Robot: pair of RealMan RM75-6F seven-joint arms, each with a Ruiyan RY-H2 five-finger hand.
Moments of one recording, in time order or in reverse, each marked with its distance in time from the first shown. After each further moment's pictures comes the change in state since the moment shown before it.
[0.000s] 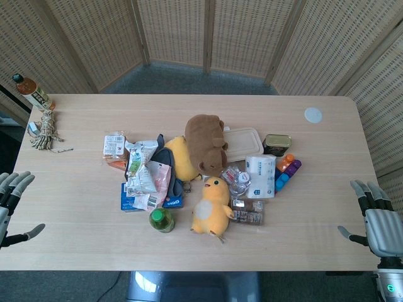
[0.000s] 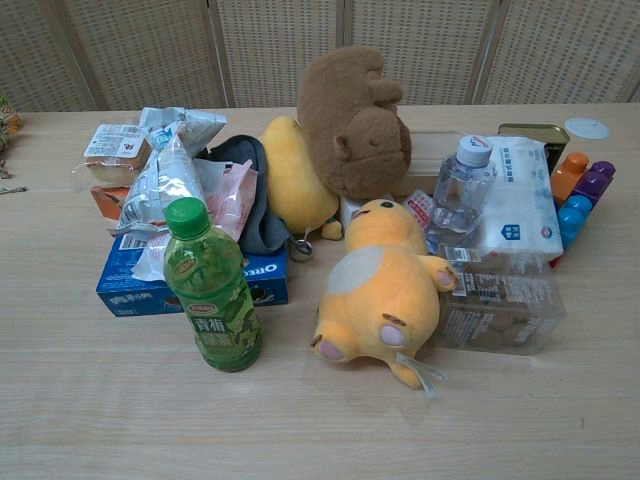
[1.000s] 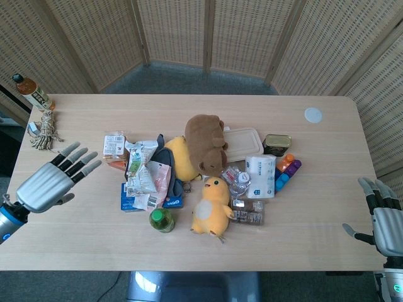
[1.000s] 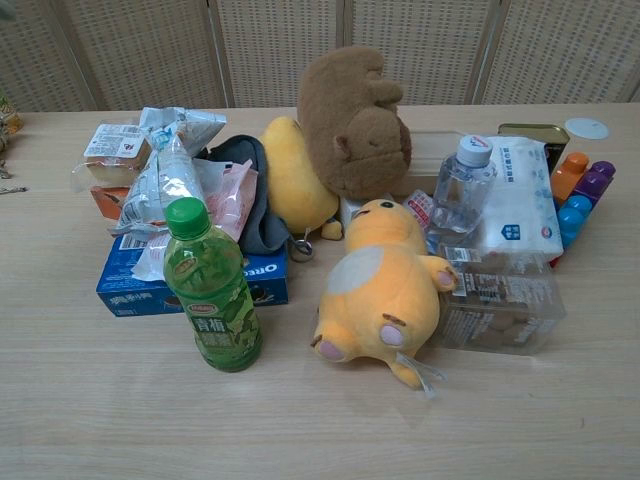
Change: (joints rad) left arm -0.419 -0.003 -0.069 0.281 0.278 -0.326 0.162; right arm -0.007 0.025 0.015 -0.013 0.015 0.012 0.049
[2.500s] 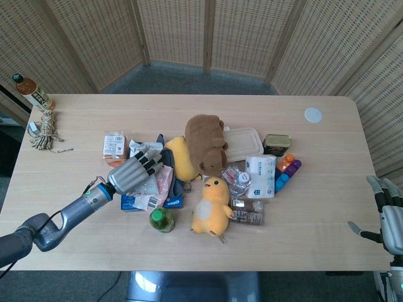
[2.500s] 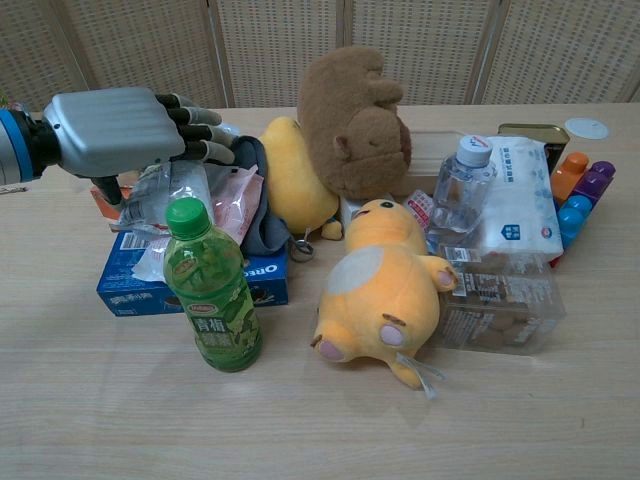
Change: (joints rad) left arm -0.308 -0.543 0.004 0.304 -0.194 -0.346 0.341; right arm -0.002 0.026 0.017 0.003 0.032 -0.013 0.070
